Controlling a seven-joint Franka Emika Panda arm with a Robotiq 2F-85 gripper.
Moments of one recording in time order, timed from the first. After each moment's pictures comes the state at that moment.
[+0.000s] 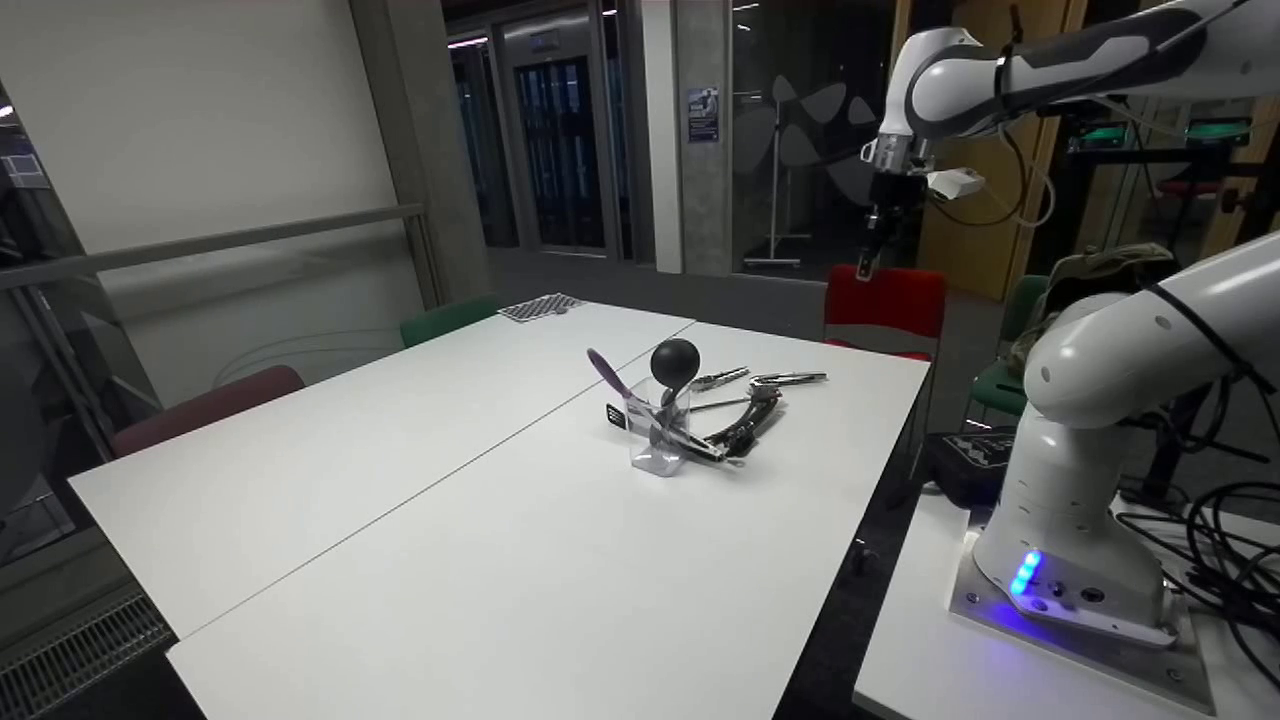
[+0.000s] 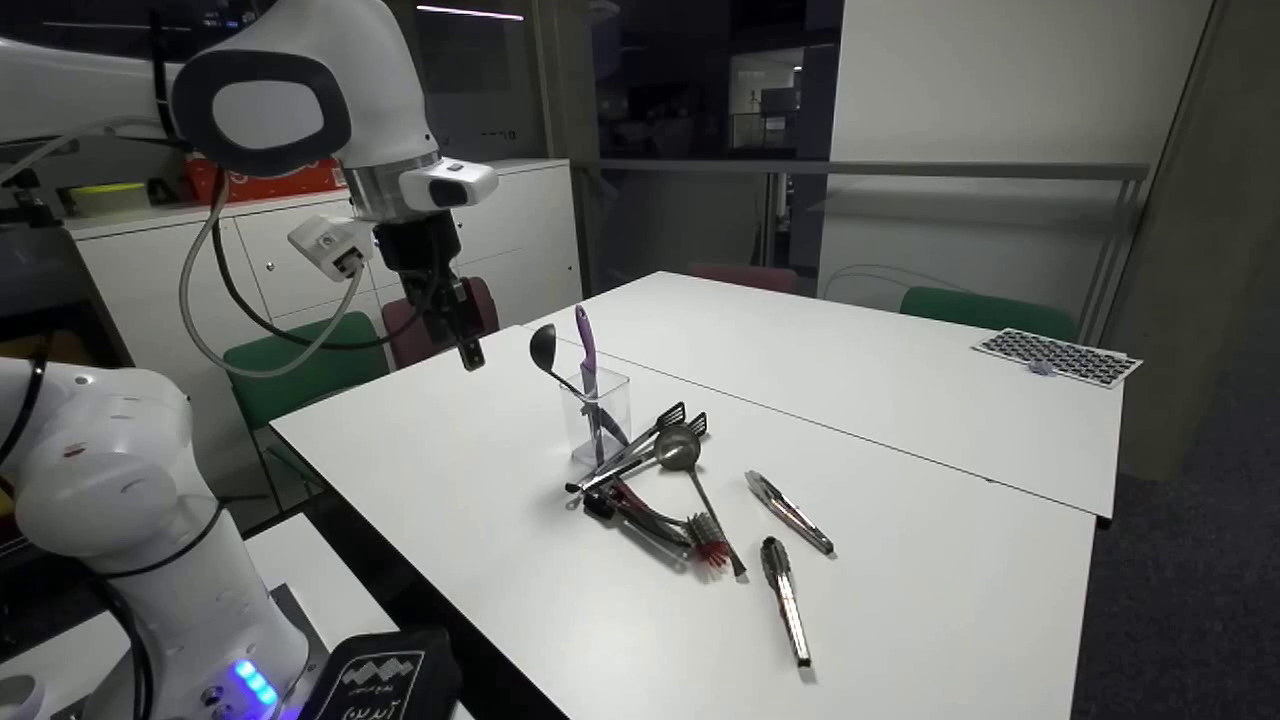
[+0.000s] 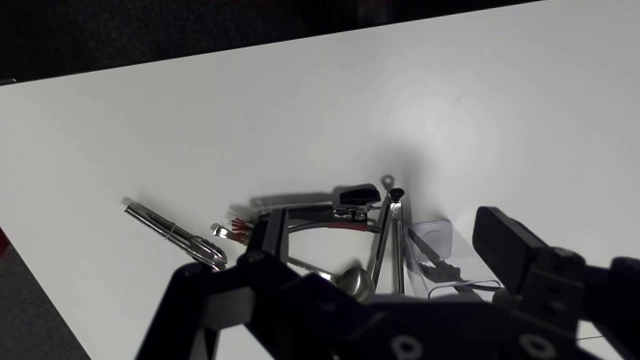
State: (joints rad) arm -0.18 -0.89 -0.27 -2.59 -0.15 1.85 -0.21
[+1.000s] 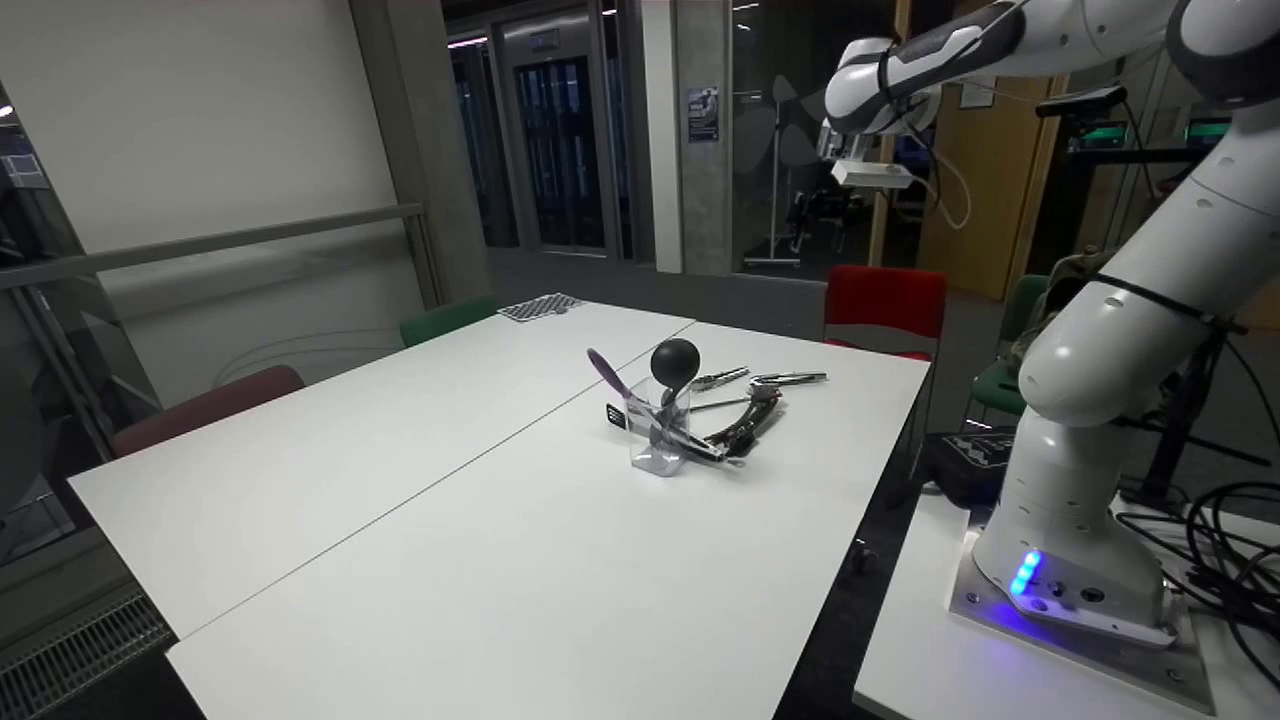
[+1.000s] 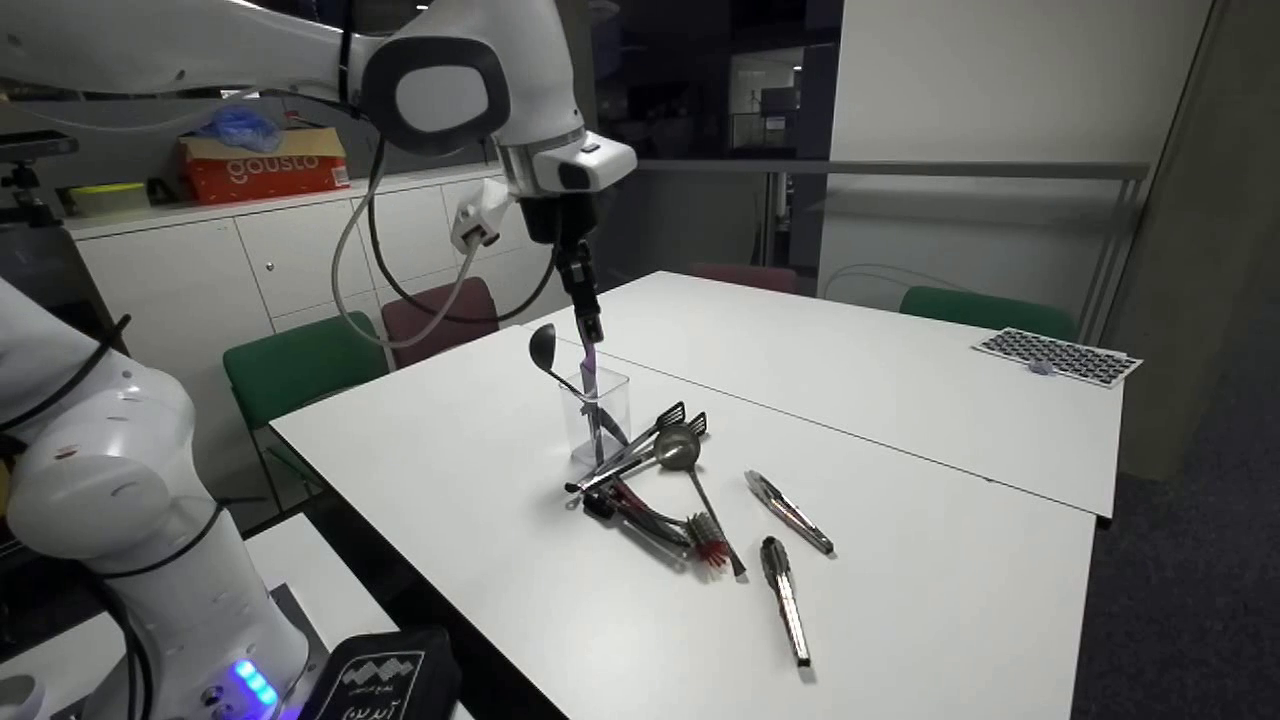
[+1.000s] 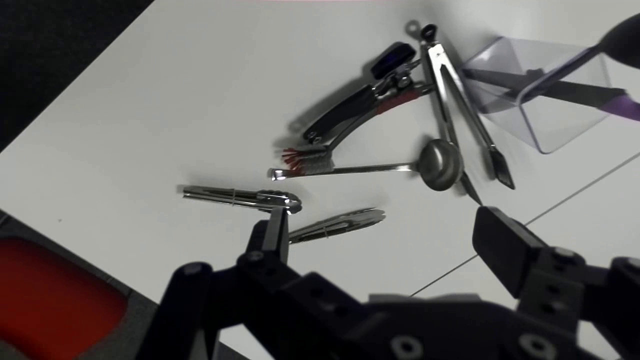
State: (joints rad) arm -0.24 -0.41 -0.29 -2.27 -0.02 2.05 0.14
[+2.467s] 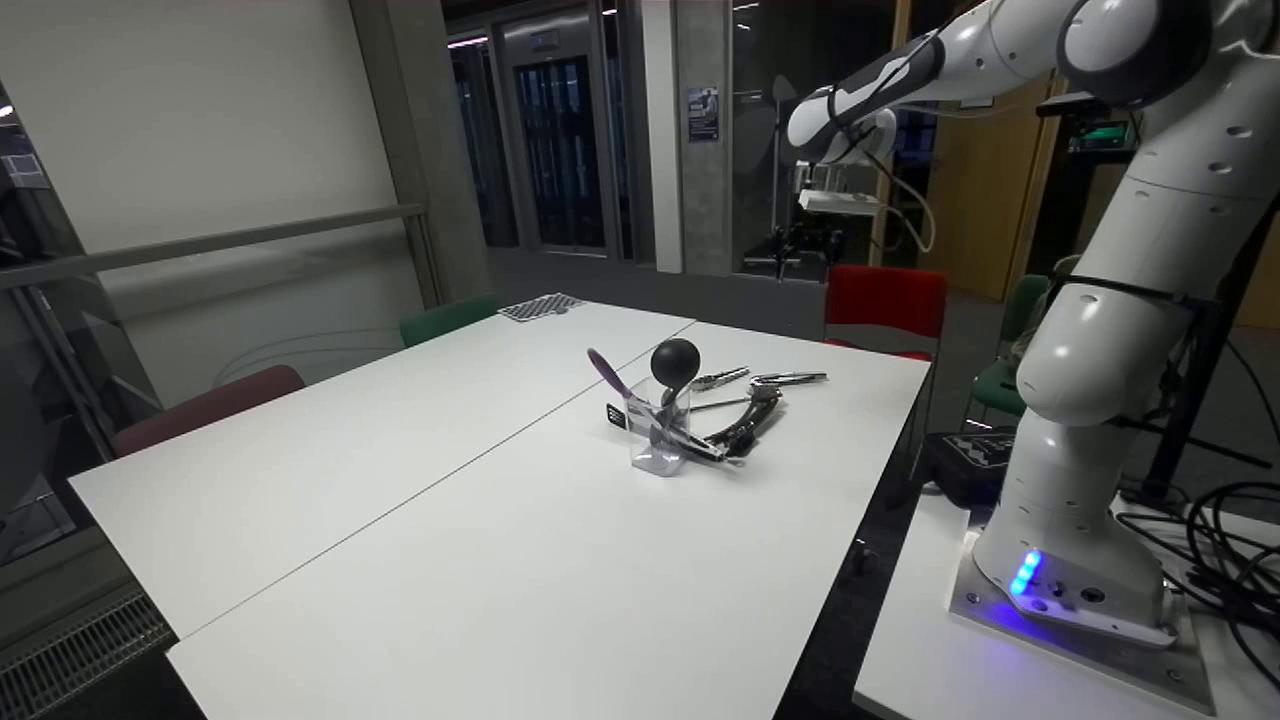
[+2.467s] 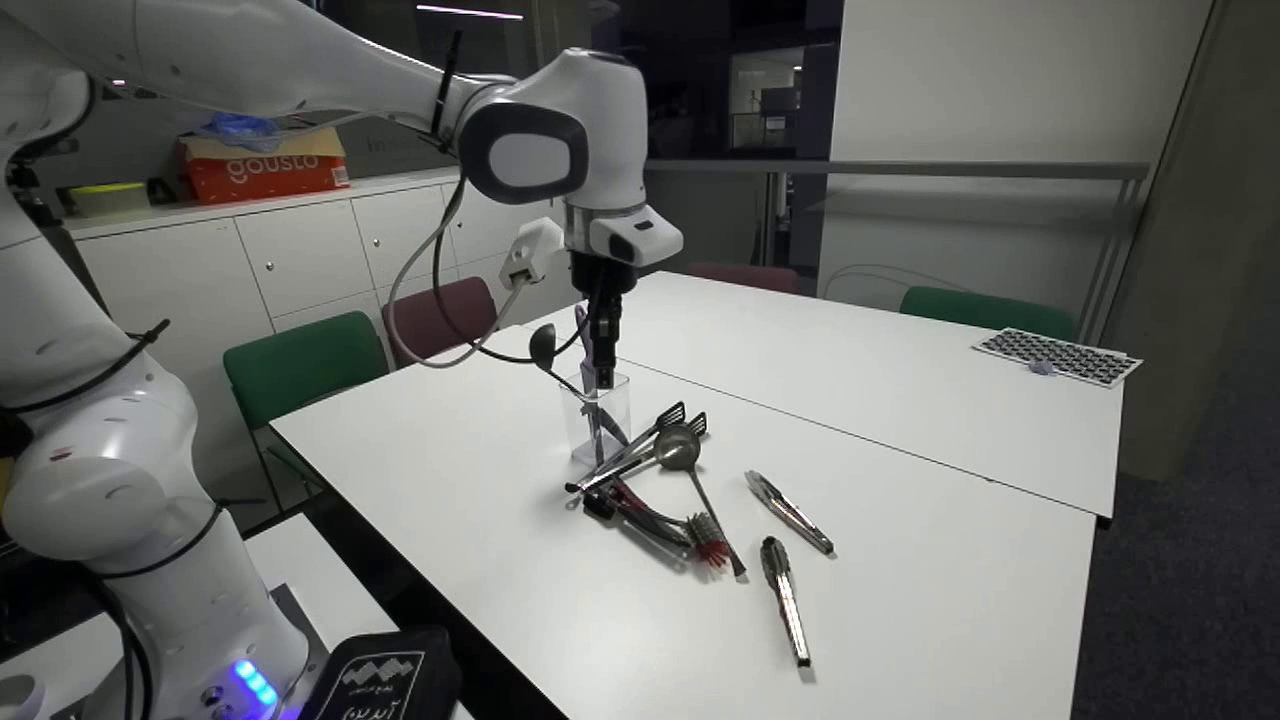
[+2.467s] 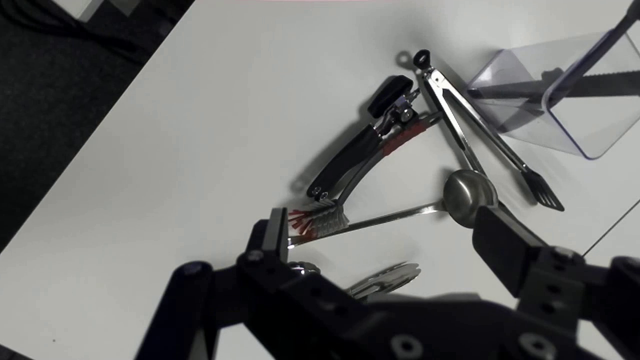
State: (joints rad) arm -0.26 -0.17 -0.28 -2.16 0.12 1.97 0.25
